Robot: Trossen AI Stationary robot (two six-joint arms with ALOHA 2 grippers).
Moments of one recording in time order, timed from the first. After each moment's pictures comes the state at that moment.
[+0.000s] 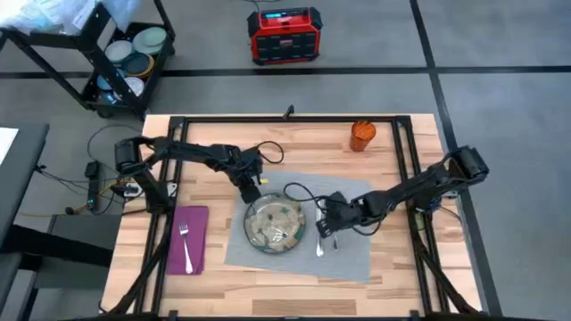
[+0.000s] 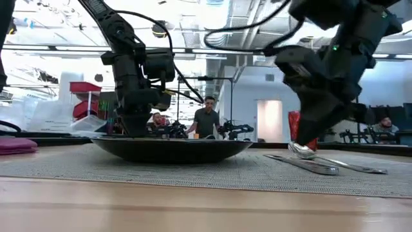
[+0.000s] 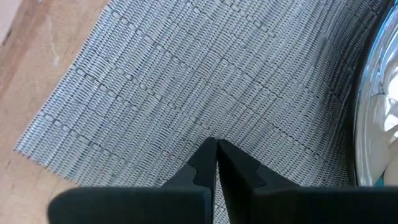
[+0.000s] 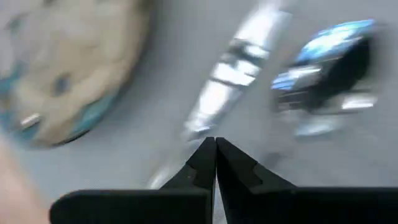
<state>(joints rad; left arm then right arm) 0.31 1.69 0.88 -0.53 0.12 -0.21 0.29 1.56 0.78 -0.31 0.24 1.31</state>
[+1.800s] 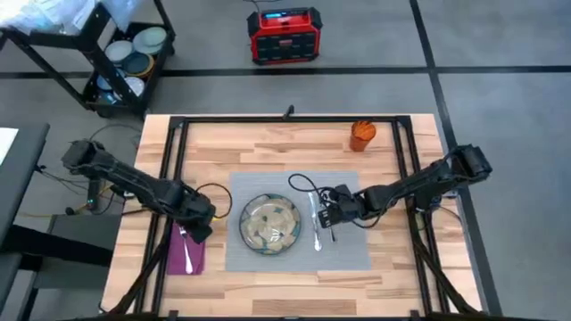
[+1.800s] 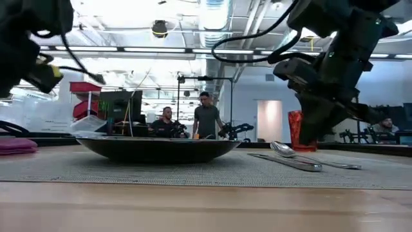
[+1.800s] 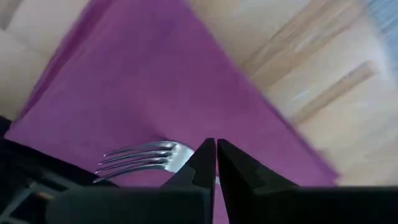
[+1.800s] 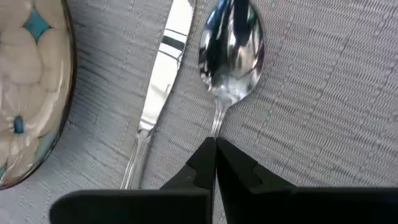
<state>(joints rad) -0.35 1.14 0.57 -0.99 0.18 -1.15 0.22 1.53 0.76 -0.36 0.25 1.35</state>
